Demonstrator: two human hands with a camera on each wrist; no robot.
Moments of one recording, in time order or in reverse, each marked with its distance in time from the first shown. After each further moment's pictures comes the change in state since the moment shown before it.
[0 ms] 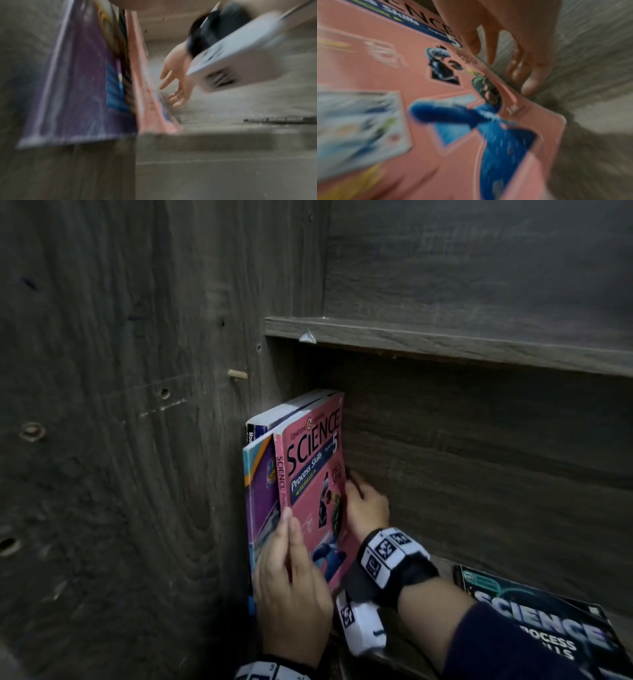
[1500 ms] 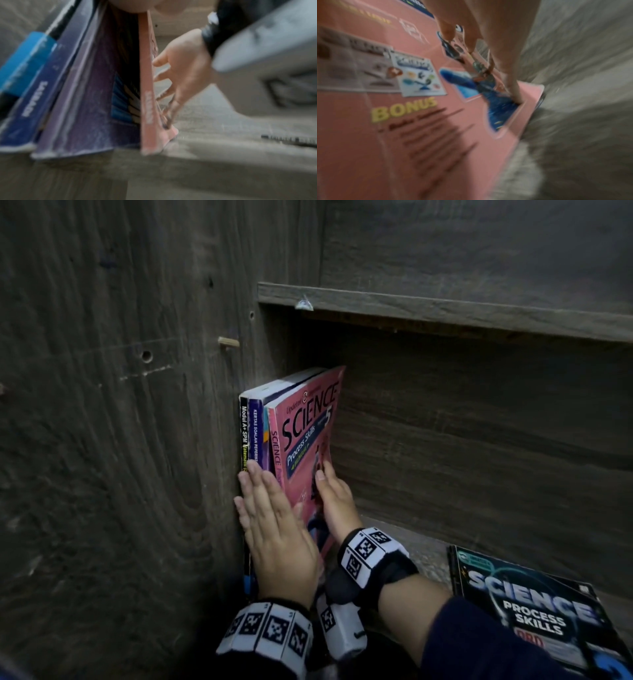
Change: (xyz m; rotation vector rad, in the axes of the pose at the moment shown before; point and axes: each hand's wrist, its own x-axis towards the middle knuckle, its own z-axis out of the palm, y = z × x) left_hand 0.007 -0.014 0.026 0.095 -0.008 -0.142; right_hand -0.038 -0.007 0.018 0.201 -0.288 -0.041
